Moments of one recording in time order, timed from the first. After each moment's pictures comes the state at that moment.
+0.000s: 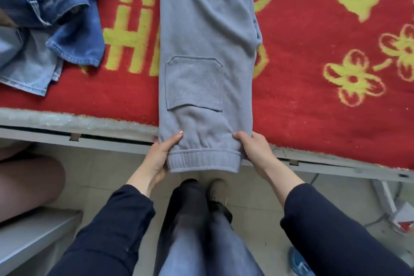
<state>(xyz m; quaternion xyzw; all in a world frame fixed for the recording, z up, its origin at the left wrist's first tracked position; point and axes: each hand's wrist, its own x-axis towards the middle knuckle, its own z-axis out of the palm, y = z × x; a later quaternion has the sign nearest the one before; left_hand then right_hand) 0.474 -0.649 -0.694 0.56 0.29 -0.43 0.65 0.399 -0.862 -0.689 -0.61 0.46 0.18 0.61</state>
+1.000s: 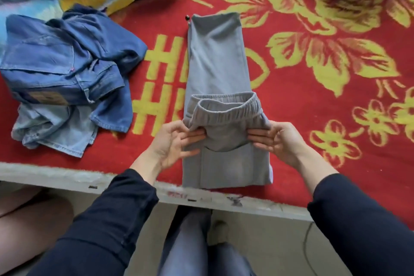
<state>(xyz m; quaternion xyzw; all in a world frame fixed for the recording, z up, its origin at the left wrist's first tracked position) 0.639 -0.704 -0.554 0.55 0.19 -0.49 0.65 0.542 -0.957 -0.558 -0.50 0.44 0.16 0.72</state>
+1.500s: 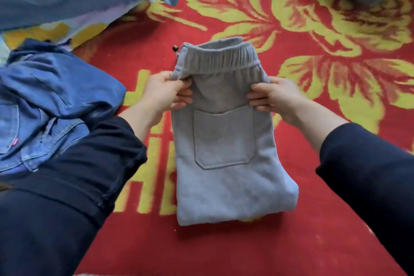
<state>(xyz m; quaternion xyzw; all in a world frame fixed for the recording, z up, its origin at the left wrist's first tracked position) 0.893 -0.820 -0.596 0.76 0.05 -0.33 0.56 0.787 -1.038 -0.606 -0.68 0.39 0.08 0.61</state>
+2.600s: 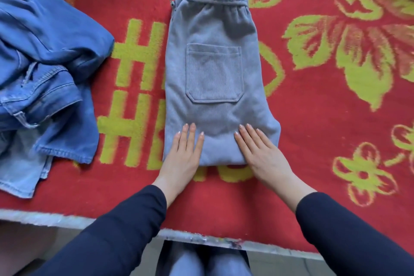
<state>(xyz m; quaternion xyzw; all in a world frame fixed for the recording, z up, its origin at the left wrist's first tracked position) 0.677 -0.760 -0.728 0.88 -0.44 -0.14 -0.09 0.591 -0.984 -0.712 -0.98 -0.09 0.16 -0.02</state>
